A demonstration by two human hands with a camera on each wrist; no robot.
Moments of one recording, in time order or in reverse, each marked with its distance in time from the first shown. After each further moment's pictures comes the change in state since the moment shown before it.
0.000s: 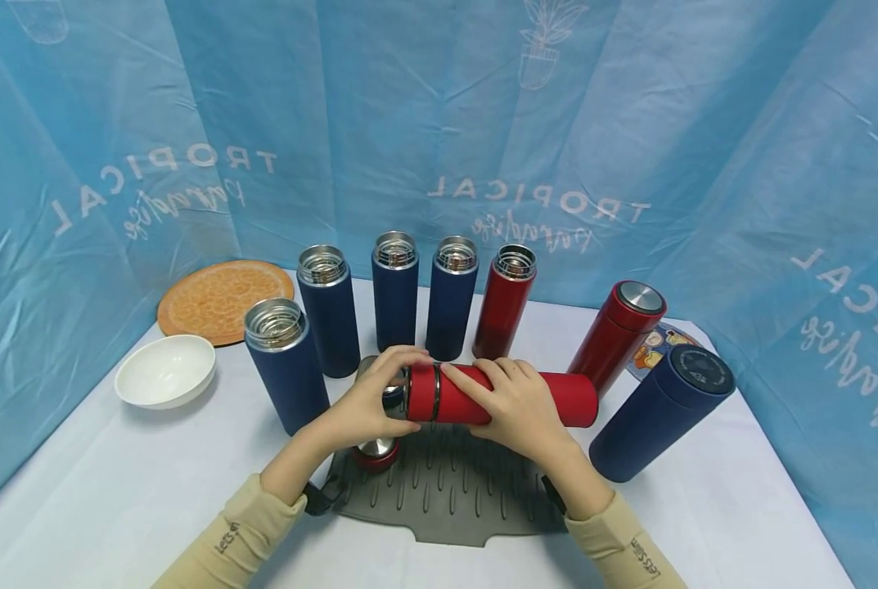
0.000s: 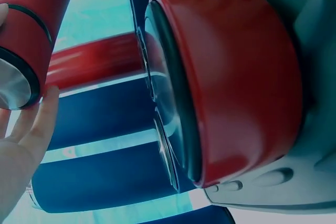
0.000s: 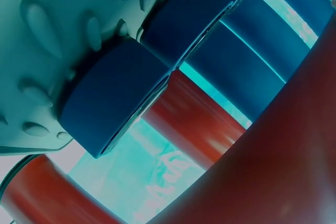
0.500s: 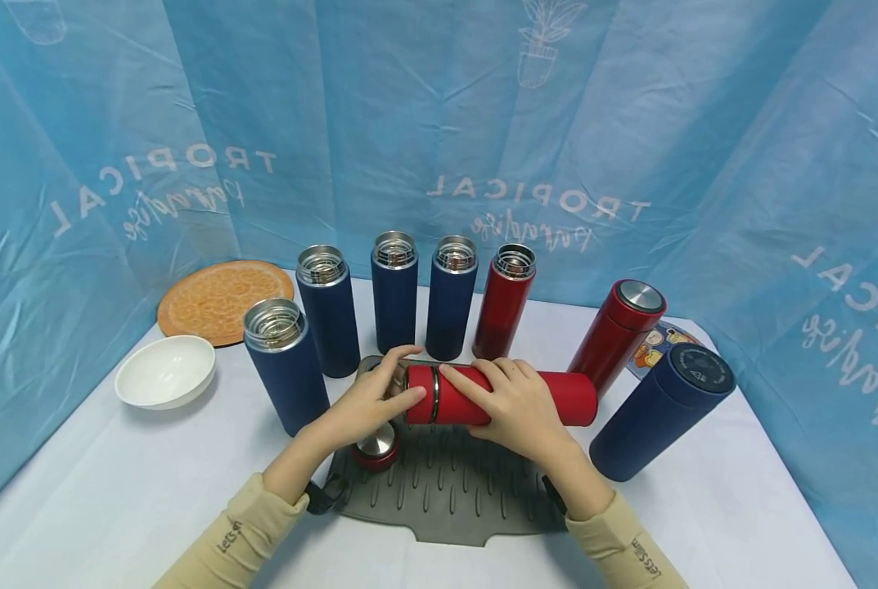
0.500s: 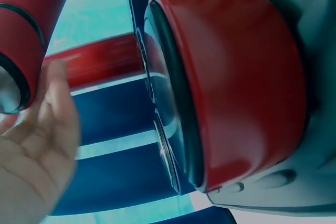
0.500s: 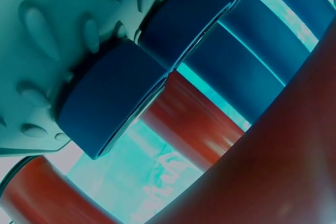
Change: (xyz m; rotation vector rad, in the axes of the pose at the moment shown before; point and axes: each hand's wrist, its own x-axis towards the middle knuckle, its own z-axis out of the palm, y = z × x) left_hand 0.002 0.003 0.000 0.032 -0.016 -0.238; right_hand 0.000 0.000 -0.001 0.009 0.006 -0.010
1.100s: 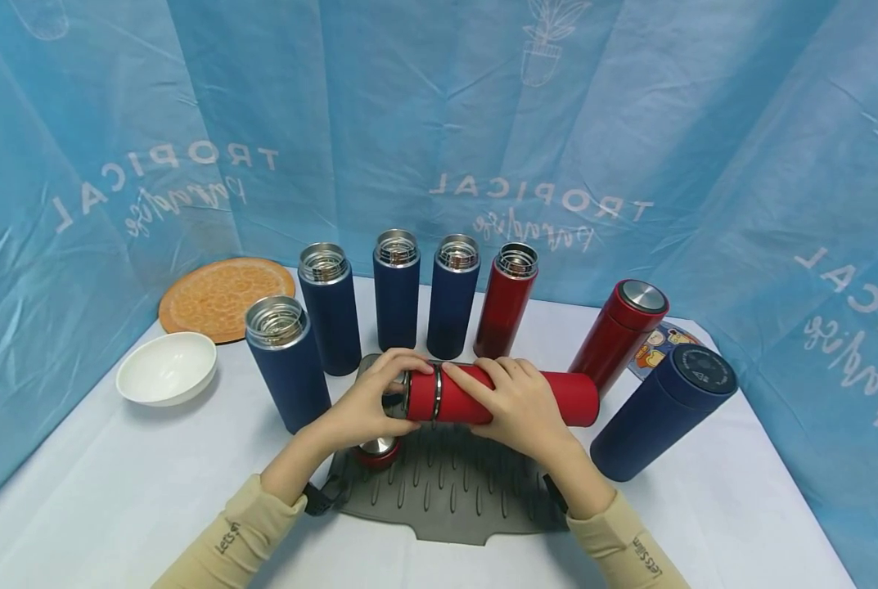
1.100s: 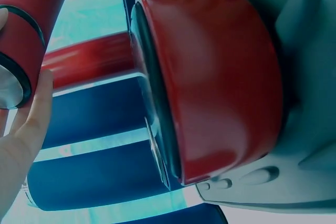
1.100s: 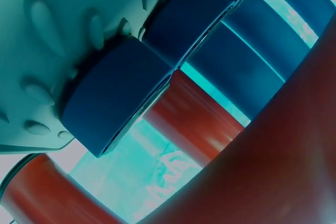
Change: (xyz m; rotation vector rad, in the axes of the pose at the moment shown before) left_hand -0.004 -0.005 0.002 -0.073 0.002 0.202; right_hand 0.000 0.001 0.002 0.000 -0.002 0.007
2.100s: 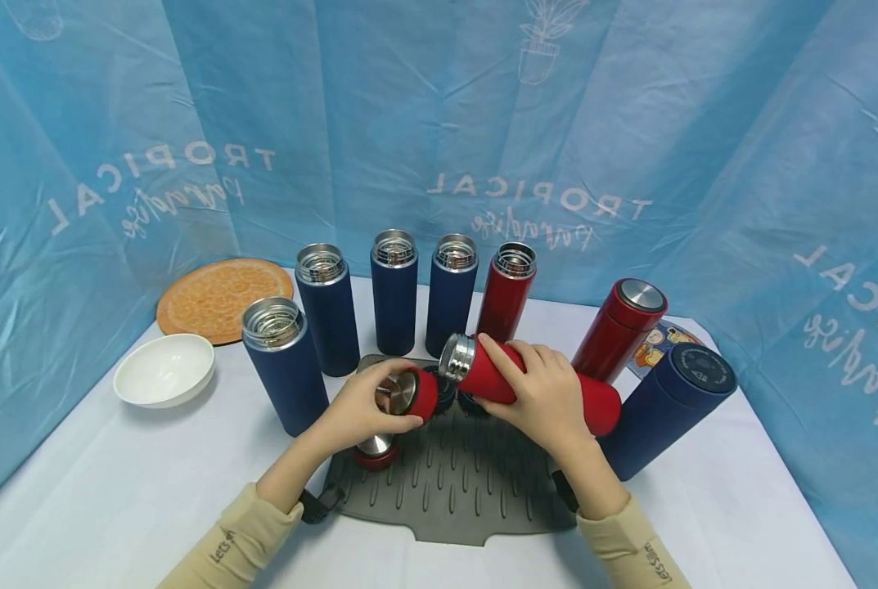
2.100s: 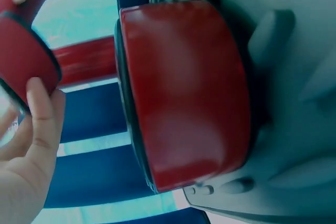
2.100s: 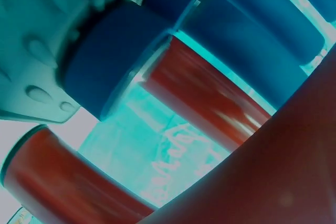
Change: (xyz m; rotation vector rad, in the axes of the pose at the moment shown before) left_hand -0.005 -0.006 0.002 0.119 0.078 -0.239; right_hand -0.004 0.015 -0.014 -0.041 0.111 0.200
